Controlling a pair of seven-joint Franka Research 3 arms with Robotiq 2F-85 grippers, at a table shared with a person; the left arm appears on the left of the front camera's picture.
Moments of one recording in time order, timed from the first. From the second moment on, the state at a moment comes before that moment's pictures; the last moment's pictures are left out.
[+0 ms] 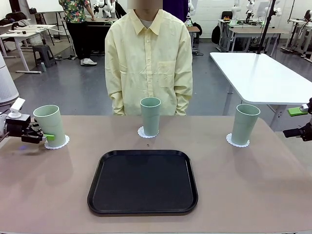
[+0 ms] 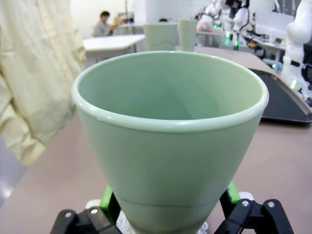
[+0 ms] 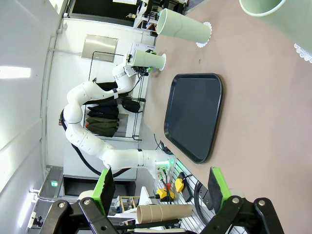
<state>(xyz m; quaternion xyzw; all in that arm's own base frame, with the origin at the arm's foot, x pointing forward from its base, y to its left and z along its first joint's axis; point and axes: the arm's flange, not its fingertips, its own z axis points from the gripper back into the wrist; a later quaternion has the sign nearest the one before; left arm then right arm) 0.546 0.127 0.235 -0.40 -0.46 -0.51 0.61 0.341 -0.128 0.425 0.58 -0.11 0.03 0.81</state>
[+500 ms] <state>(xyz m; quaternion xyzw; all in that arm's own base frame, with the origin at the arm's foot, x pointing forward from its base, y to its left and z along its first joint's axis) 0.545 0.131 0.235 -0.40 -0.46 -0.50 0.61 0.341 -0.128 0.425 0.58 -0.11 0.03 0.81</state>
